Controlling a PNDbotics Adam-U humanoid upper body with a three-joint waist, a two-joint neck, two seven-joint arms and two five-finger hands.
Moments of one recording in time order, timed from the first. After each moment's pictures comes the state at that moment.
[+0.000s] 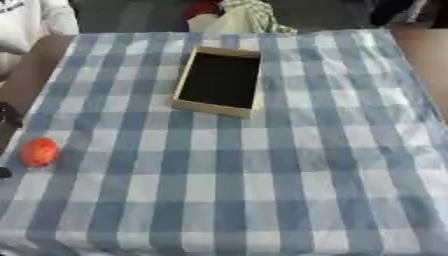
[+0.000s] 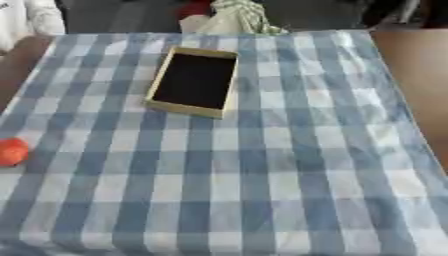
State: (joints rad) left arm -0.46 0.90 -0.19 -1.20 -0.95 -0.60 -0.25; right arm -0.09 -0.40 -0.44 -1.98 0.29 -0.27 -0.10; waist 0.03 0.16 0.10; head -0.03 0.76
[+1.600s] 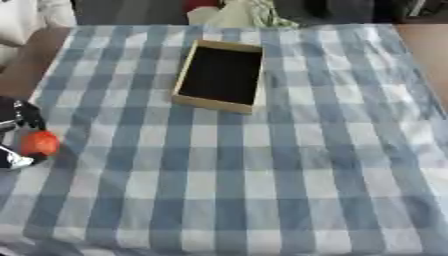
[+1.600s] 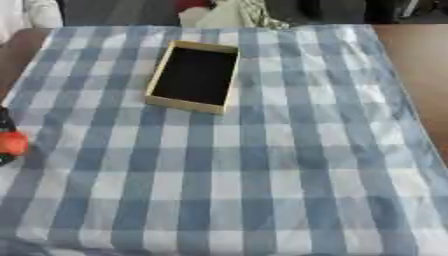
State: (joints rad) left arm -0.56 0.79 -0.22 -1.06 -1.04 -0.61 -0.17; right arm -0.09 -0.38 -0.44 -1.98 0.27 -0.27 -0.08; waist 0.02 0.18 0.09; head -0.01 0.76
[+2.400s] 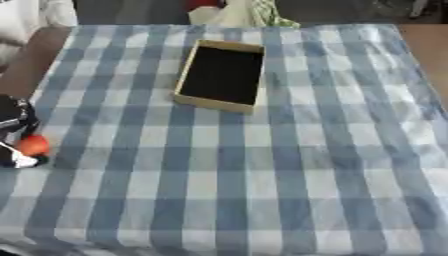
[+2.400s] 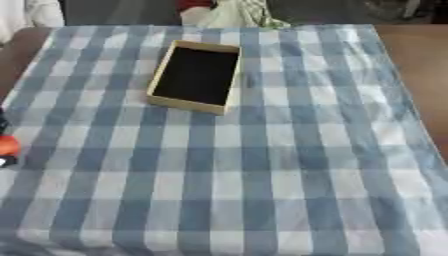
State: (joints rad) left arm -0.57 0.78 -0.22 -1.05 -1.10 -0.57 -0.12; right arm -0.09 -0.37 -0.44 -1.98 0.27 -0.26 -0.08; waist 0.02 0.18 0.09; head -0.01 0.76
